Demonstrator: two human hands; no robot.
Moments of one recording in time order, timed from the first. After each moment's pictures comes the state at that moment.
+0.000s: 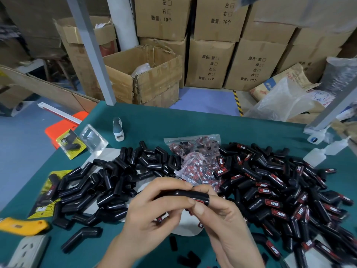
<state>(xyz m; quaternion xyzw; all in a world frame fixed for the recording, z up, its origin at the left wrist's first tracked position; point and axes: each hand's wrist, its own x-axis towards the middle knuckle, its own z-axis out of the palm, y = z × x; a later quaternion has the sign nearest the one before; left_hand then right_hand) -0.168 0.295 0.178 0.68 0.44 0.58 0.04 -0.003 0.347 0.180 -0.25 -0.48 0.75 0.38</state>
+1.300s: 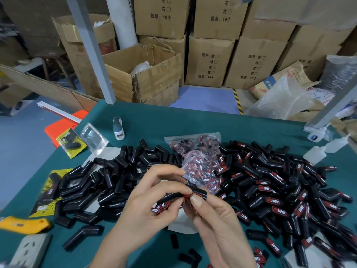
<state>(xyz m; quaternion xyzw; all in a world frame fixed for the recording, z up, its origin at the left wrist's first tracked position) -0.183 0.294 0.176 0.67 0.49 0.55 0.12 -0.013 0.337 0.175 -0.25 -0.39 0.80 0.38</state>
